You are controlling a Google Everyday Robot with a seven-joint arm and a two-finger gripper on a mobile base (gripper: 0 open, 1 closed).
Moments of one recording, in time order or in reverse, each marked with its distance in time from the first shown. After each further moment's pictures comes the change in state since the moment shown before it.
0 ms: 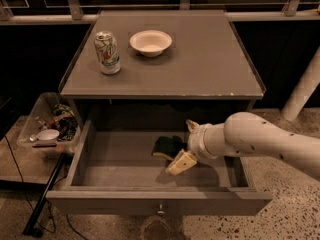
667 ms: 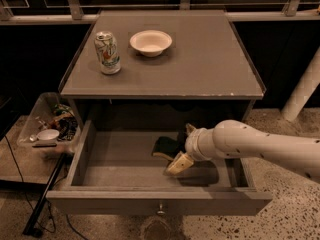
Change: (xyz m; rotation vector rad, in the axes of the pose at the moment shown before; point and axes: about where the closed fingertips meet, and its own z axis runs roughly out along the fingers) arm 0.034 -0.020 0.049 0.050 0.059 -0.009
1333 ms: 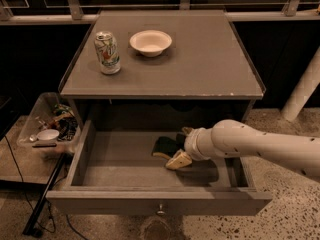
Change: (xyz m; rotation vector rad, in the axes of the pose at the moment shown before) arm 0.003 -0.004 0.010 -0.004 0.002 0.008
